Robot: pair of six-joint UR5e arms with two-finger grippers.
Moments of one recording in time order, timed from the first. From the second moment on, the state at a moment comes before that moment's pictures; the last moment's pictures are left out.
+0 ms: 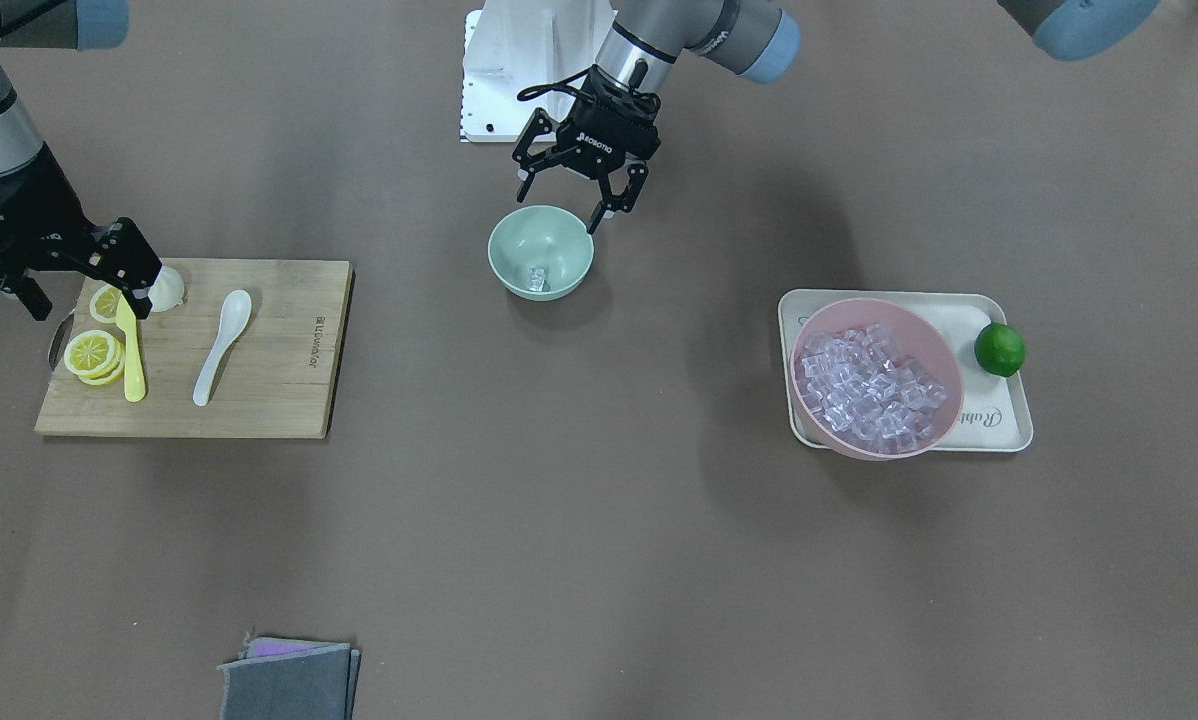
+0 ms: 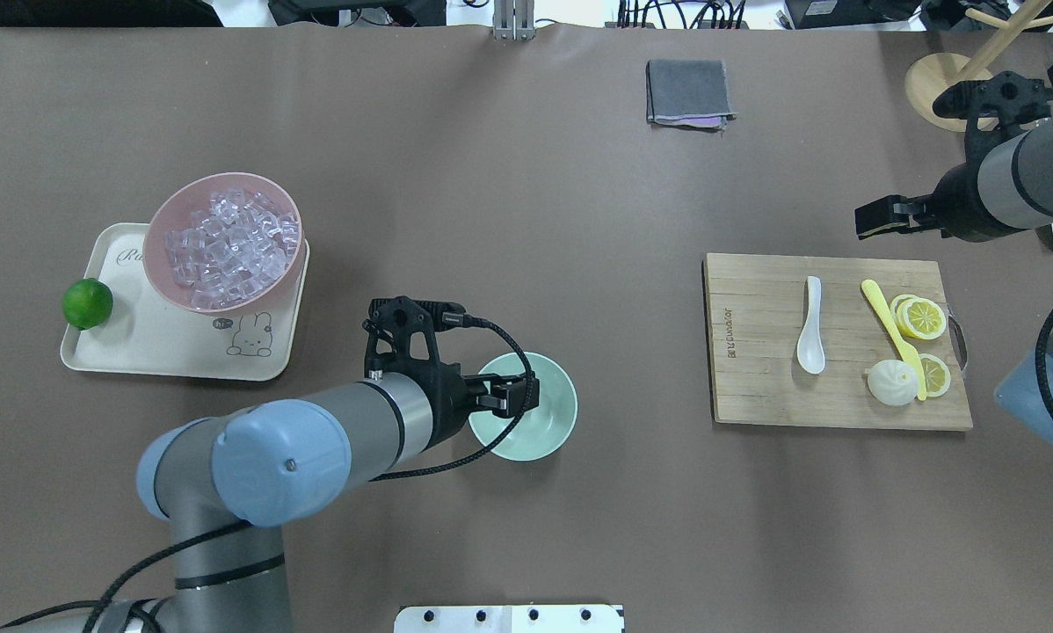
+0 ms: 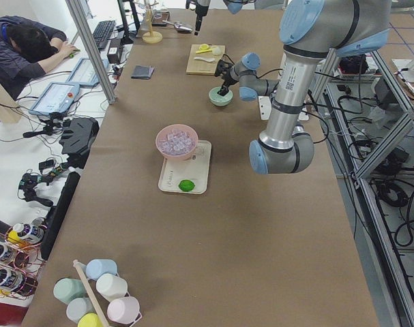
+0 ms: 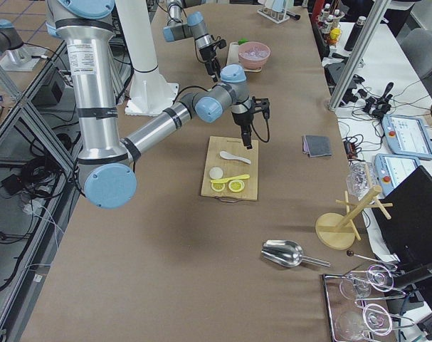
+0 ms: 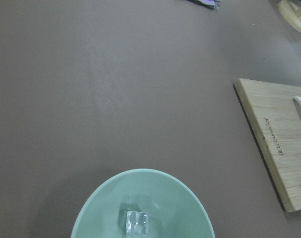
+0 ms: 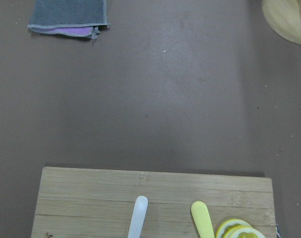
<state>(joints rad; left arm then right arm) -0.32 -2.07 -1.91 -2.02 -1.45 -1.25 0.93 -1.47 2.05 -1.45 1.91 0.89</state>
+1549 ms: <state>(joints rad) -1.46 -1.76 -1.84 -1.49 -2.22 0.12 0.68 -1.53 1.83 -1.06 1.65 1.30</state>
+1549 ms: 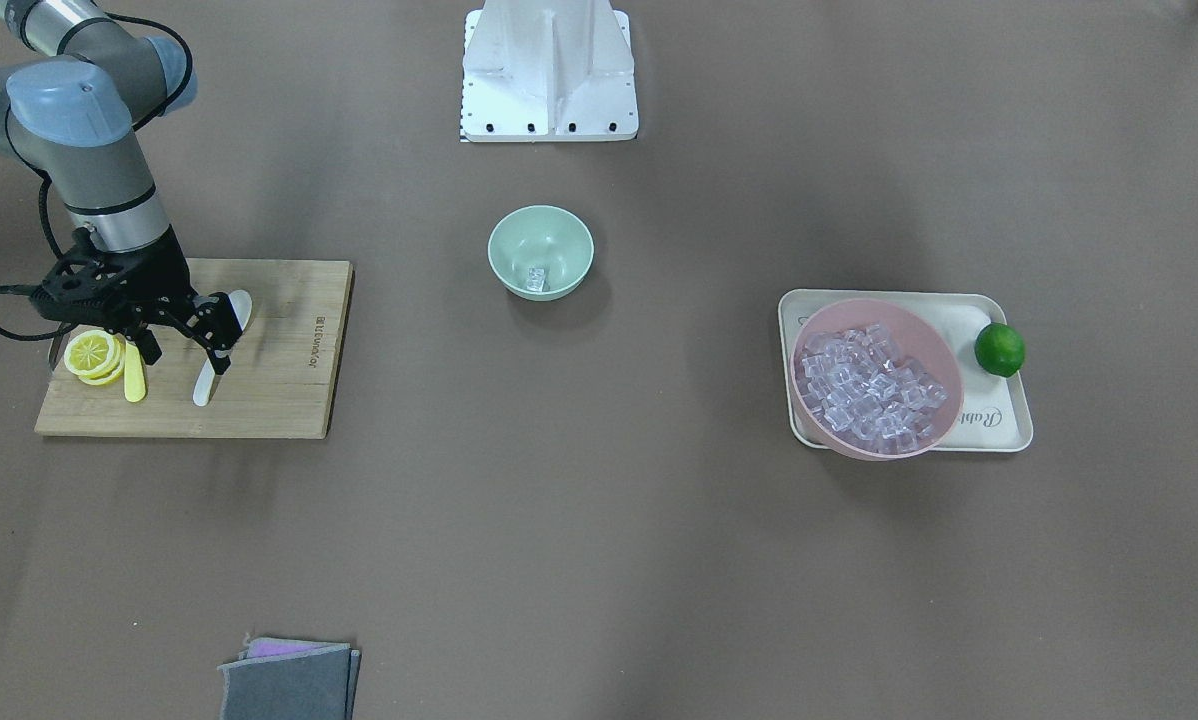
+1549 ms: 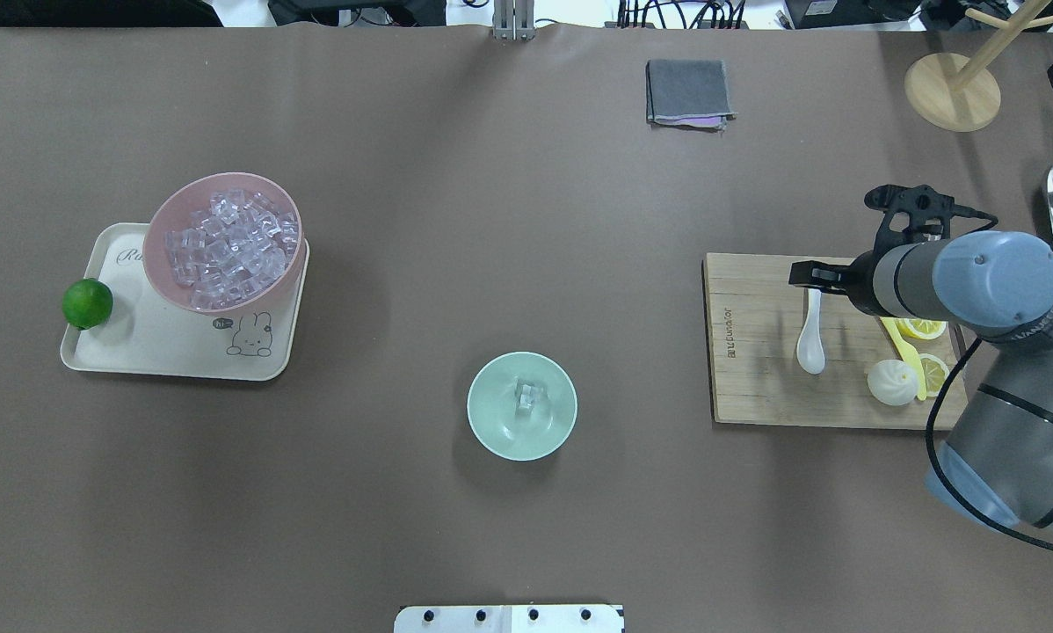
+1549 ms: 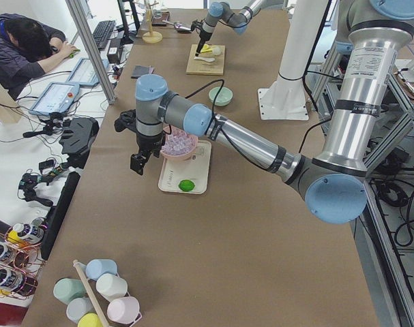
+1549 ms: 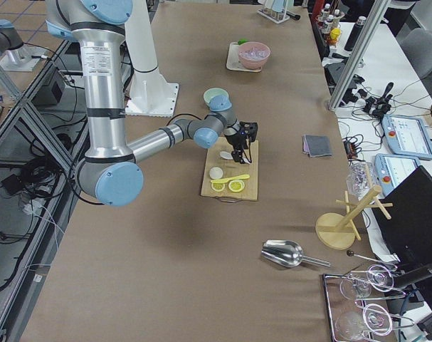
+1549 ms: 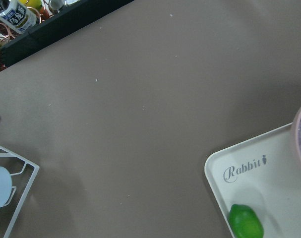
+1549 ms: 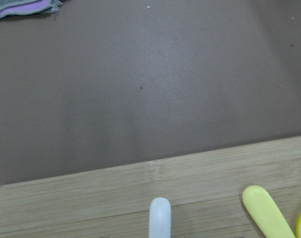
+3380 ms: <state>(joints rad) -1.47 -1.75 -1.84 -1.50 -2.22 0.11 0.57 -1.53 1.83 -1.04 1.52 1.42</state>
